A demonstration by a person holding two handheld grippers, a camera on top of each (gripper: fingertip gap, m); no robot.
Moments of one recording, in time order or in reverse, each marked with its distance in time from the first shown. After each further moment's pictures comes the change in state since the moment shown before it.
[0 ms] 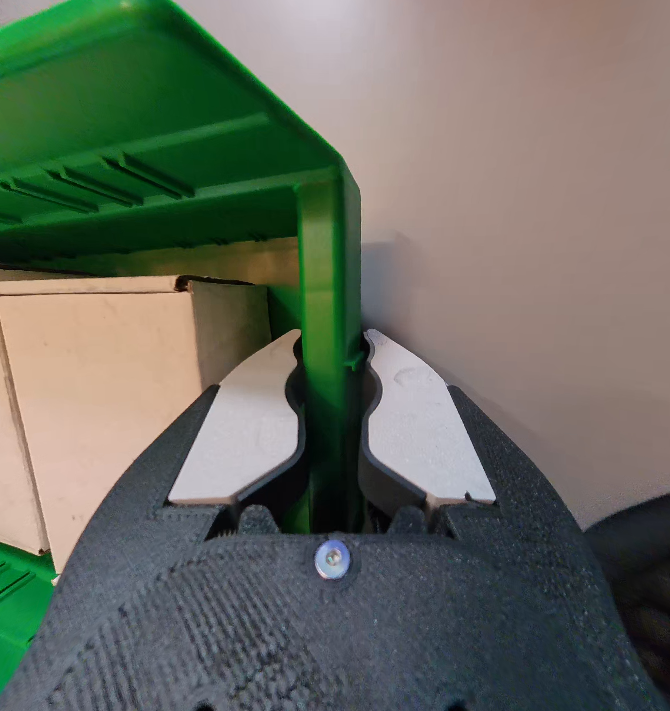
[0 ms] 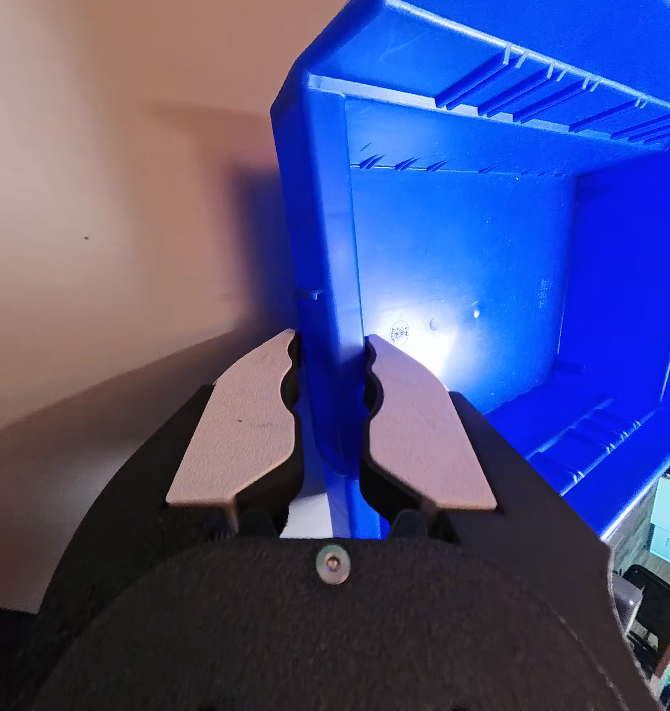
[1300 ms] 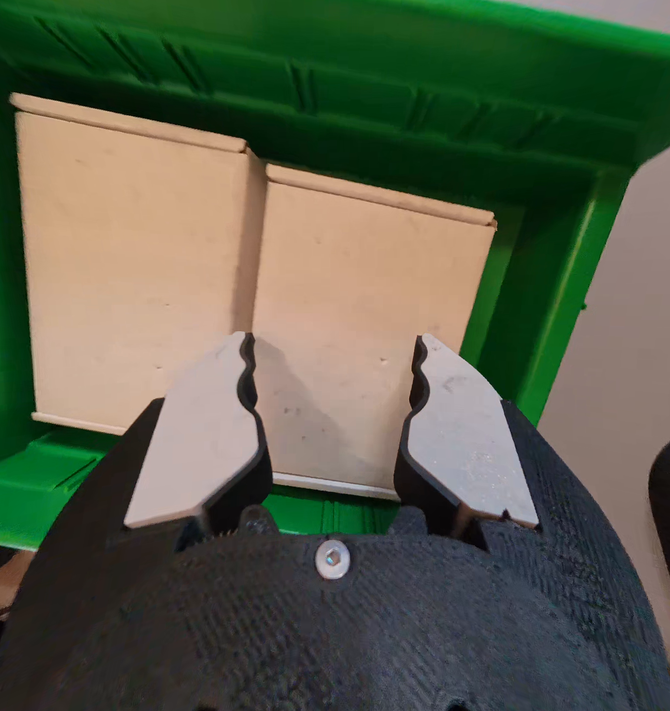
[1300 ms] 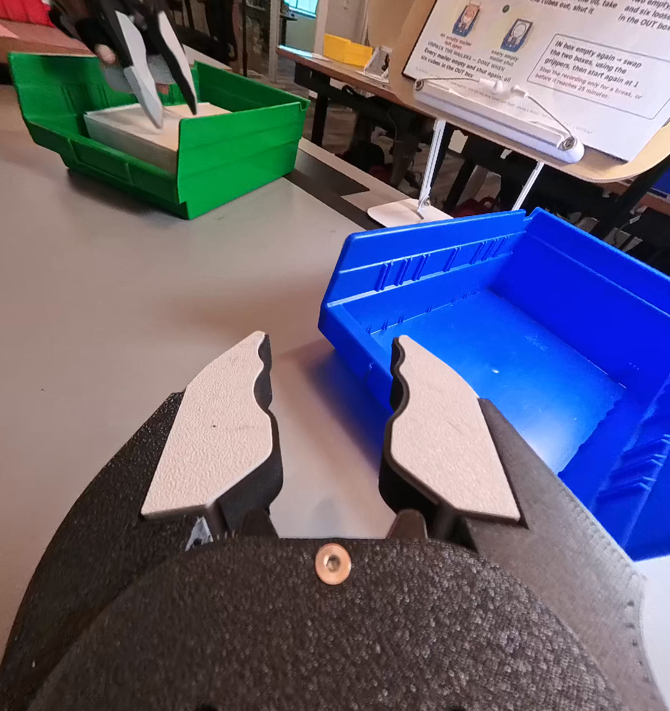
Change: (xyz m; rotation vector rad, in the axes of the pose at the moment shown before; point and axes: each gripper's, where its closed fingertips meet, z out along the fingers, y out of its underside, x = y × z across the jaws) left arm -0.148 0.043 -0.028 -0.078 0.166 -0.293; right arm 0.002 -0.039 -0.080 0.763 0.151 0.571
